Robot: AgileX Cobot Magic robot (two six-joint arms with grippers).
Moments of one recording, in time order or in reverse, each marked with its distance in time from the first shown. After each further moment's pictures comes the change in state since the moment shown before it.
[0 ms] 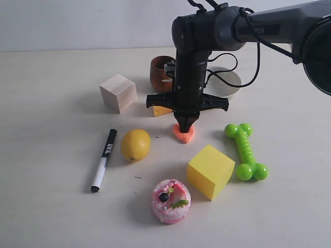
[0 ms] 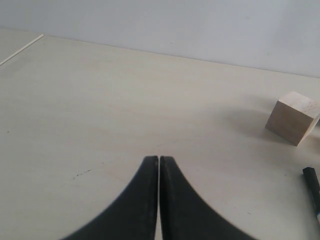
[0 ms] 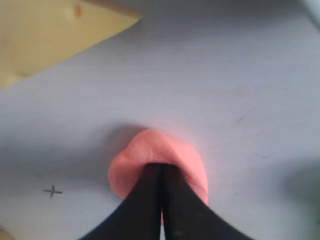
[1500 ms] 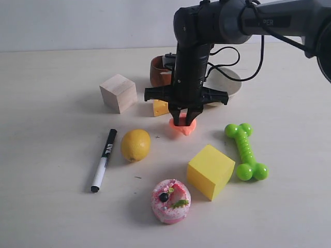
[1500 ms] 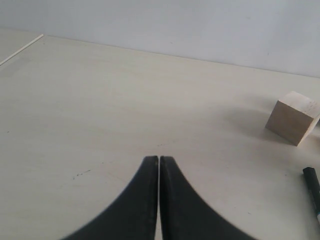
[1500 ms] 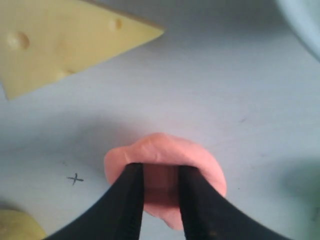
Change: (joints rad) left arm 0.000 0.000 0.000 0.000 0.000 0.000; right arm 0.000 -0.062 0.018 0.005 -0.044 -0.026
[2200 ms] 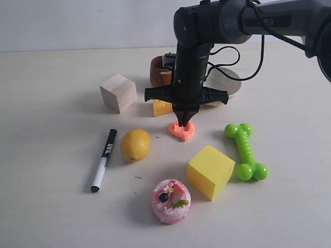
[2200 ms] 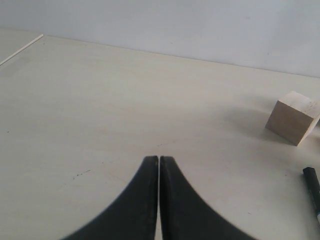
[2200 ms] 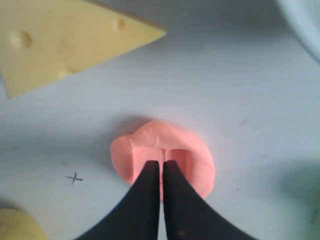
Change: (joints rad) left arm 0.000 0.000 0.000 0.000 0.000 0.000; right arm 0.000 0.000 0.000 -0.002 -0.002 -0.014
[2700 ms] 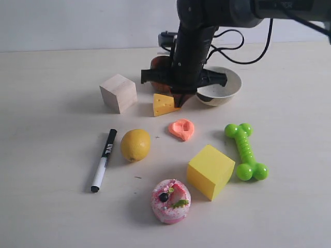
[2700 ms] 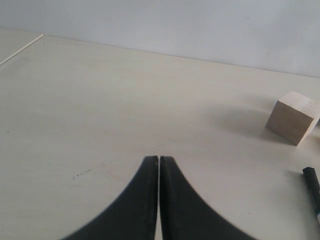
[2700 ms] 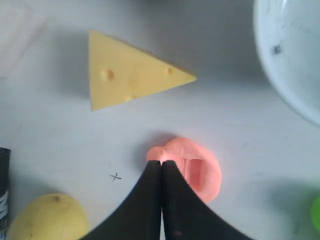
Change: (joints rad) left arm 0.000 0.000 0.000 0.000 0.000 0.000; right arm 0.000 -0.100 0.000 -0.011 -0.063 -0.068
